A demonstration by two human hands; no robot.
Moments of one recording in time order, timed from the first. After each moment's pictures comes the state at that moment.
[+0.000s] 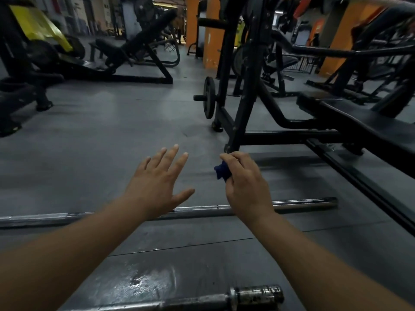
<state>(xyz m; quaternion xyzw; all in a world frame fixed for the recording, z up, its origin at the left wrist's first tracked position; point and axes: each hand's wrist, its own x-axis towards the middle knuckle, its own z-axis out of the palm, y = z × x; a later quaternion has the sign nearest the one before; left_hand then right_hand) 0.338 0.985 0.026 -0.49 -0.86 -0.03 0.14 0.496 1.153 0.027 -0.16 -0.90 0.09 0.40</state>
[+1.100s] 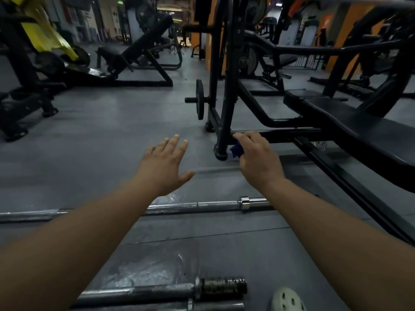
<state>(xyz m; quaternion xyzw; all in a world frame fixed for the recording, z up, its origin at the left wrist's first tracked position) 0.425 1.091 0.071 -0.45 -0.88 -0.02 0.14 0.584 1.293 0.081 -0.18 -0.92 0.04 0.34</state>
